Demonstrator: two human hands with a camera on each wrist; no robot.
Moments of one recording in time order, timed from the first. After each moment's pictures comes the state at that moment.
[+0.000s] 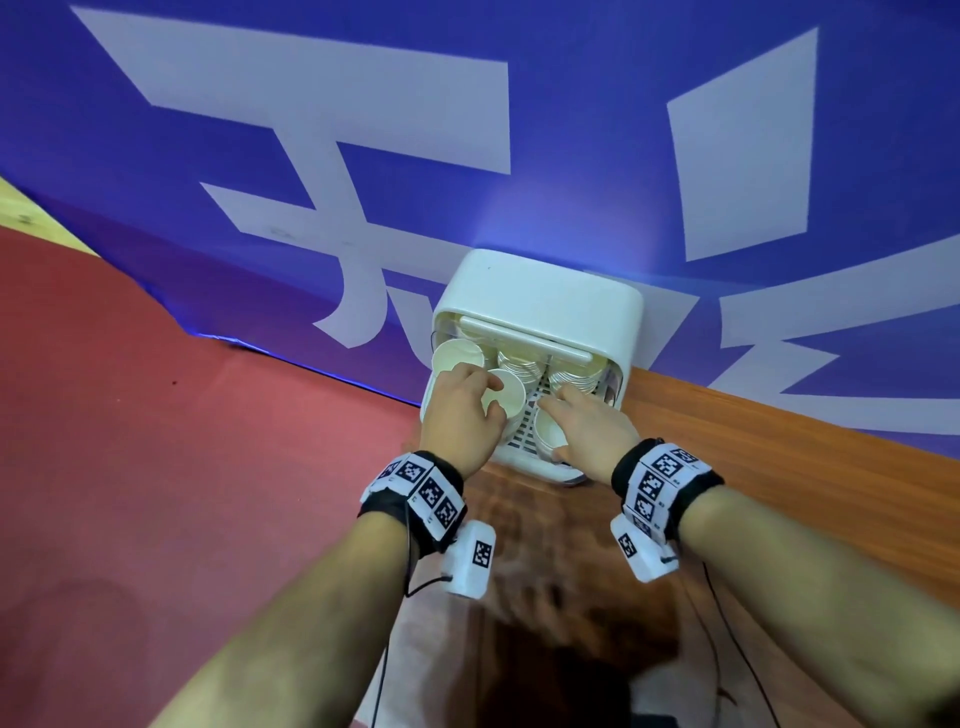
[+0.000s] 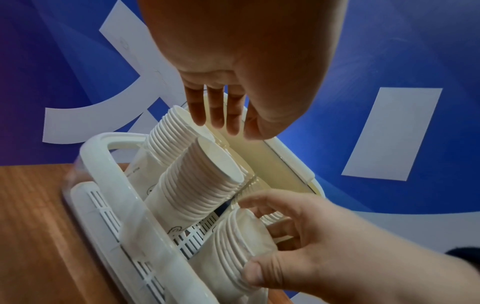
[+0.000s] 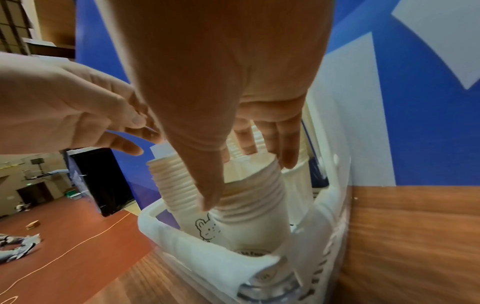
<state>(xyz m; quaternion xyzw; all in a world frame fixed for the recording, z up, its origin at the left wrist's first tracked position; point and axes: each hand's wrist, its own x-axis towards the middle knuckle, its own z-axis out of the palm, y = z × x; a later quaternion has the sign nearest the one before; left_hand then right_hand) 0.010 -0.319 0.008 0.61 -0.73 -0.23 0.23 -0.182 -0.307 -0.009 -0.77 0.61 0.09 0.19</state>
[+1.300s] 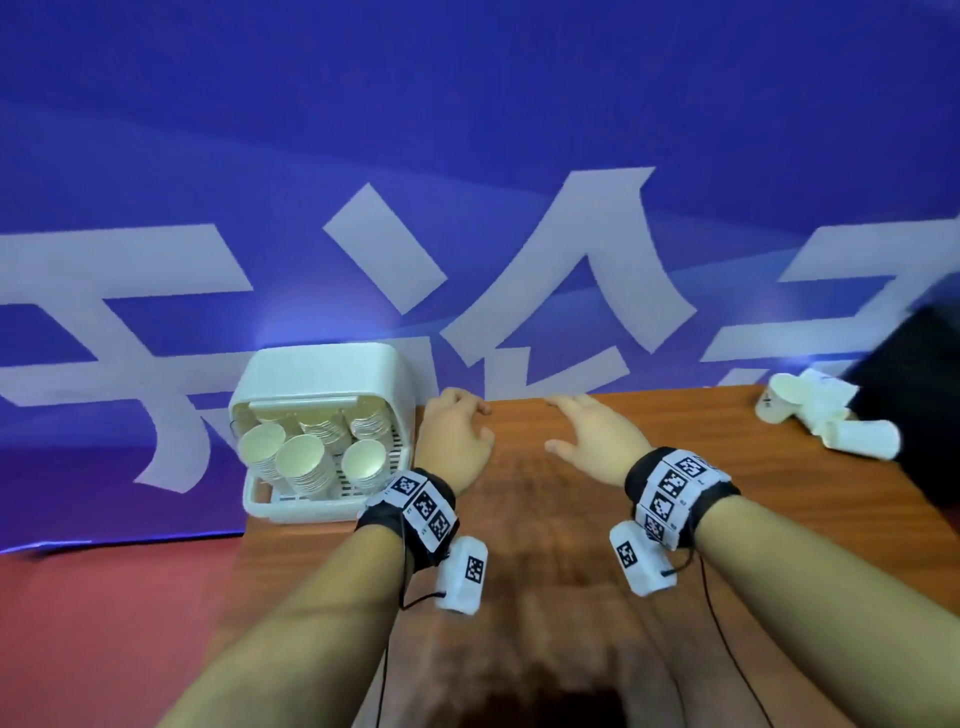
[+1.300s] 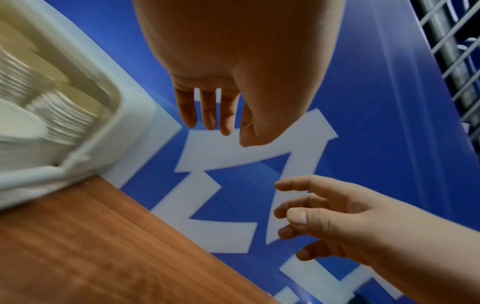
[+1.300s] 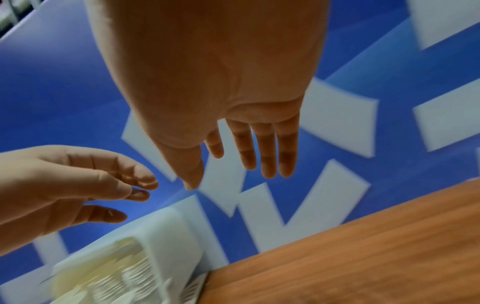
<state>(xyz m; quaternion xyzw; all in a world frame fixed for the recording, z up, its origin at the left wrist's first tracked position) -0.200 -0.200 0.090 0.43 -0.84 -0.26 0.22 -0.389 -0.097 0.104 -0.59 0.78 -0.11 0.16</state>
